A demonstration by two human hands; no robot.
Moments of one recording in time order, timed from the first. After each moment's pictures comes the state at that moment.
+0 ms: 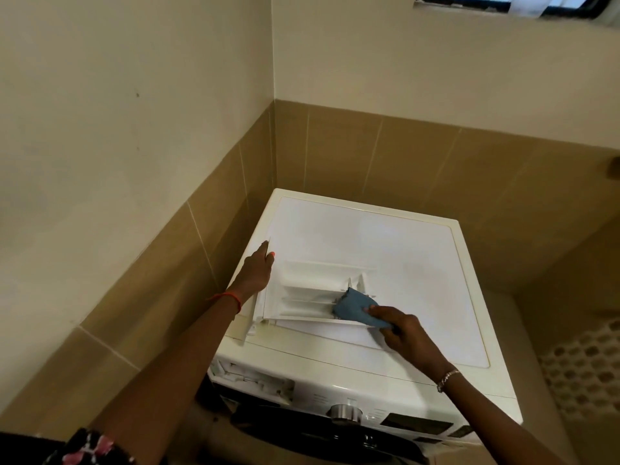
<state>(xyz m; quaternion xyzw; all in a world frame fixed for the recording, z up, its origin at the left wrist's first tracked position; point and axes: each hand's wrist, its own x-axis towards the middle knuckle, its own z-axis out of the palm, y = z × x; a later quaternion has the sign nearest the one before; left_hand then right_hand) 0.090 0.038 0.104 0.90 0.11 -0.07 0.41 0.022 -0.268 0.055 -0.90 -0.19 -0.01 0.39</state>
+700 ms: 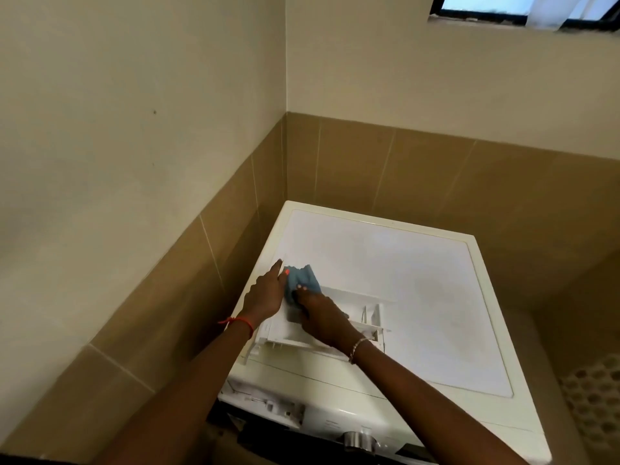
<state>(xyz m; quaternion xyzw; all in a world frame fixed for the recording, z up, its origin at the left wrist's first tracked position) 0.091 0.042 0.089 0.92 0.10 -0.06 0.38 0.074 -0.101 0.087 -0.90 -0.28 0.06 0.34</state>
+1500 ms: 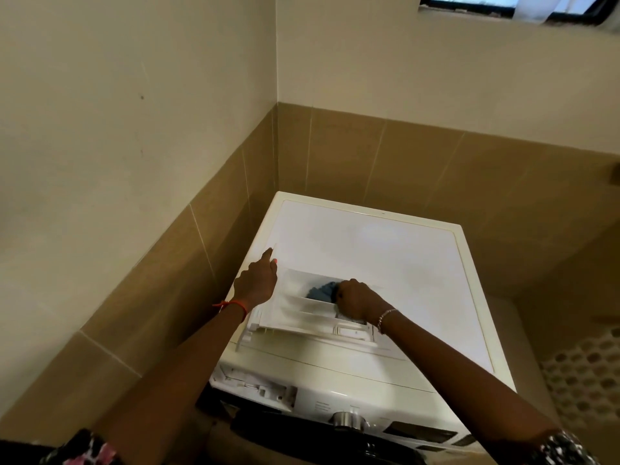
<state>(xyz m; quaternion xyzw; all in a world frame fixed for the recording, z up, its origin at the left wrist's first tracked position) 0.087 0.036 0.094 0.96 0.09 -0.03 0.27 0.094 -0.167 0.092 -0.96 -0.15 0.18 0.13</state>
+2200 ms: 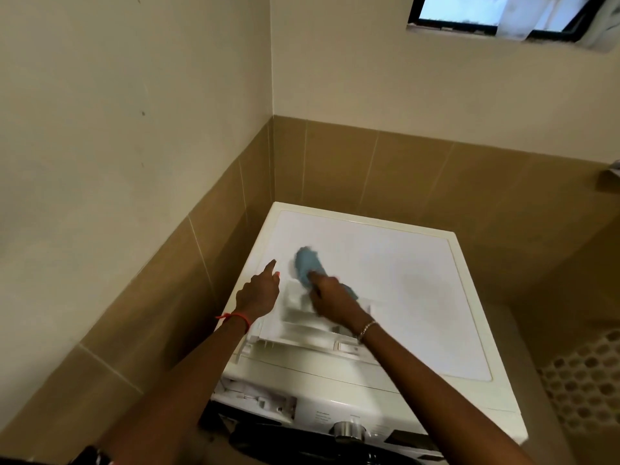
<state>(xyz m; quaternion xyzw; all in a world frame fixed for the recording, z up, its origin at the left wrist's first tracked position) 0.084 0.034 0.092 0.95 0.08 -0.04 0.29 0.084 -0.130 0.107 -0.94 -0.17 0.07 0.30</state>
